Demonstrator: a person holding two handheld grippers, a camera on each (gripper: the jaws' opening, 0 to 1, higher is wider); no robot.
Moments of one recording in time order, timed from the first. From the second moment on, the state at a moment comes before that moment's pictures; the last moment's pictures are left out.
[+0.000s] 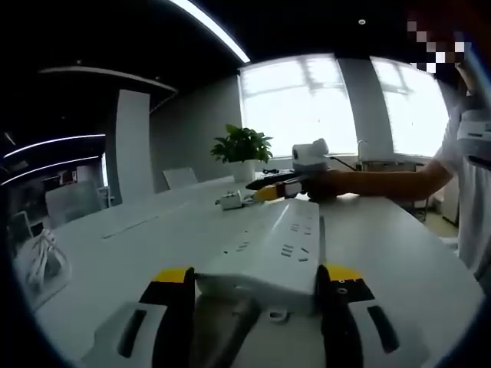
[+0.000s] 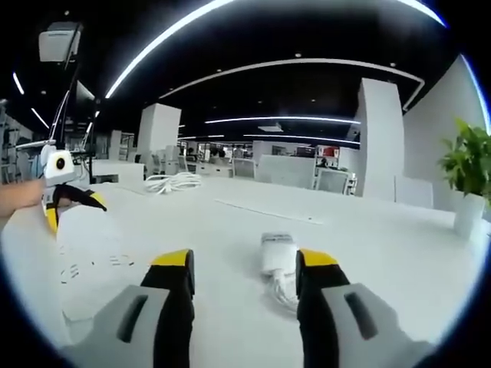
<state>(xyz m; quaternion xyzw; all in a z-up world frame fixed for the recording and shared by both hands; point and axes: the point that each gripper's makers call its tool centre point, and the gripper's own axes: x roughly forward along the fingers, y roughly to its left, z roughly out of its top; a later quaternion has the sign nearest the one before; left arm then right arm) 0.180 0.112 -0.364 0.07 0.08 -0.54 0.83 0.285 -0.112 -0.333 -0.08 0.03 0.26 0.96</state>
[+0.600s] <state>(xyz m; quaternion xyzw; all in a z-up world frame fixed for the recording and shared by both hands) 0.179 0.112 -0.365 0.07 0.08 -0.54 0.83 0.292 -0.114 -0.337 -0.09 0.04 0.26 0.96</state>
